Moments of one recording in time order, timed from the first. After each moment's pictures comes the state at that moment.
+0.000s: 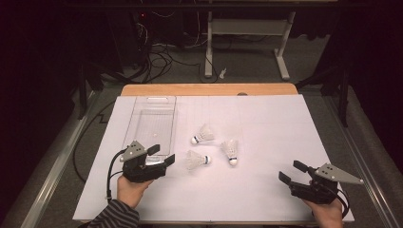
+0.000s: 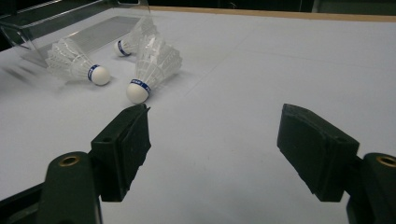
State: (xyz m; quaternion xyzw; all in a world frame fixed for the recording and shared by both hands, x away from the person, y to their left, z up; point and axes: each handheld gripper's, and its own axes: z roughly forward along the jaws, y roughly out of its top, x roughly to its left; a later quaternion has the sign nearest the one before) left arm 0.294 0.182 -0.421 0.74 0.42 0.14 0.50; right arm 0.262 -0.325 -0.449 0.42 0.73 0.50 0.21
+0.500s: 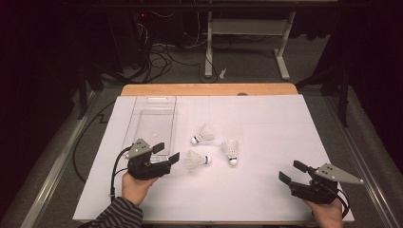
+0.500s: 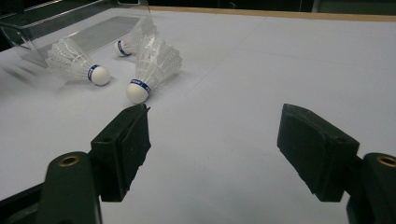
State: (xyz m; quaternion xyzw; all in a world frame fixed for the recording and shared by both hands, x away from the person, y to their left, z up) left arm 0.301 0.171 -0.420 0.75 0.41 0.14 0.50; right arm 0.262 -0.326 -0.449 0.42 0.73 0.50 0.21
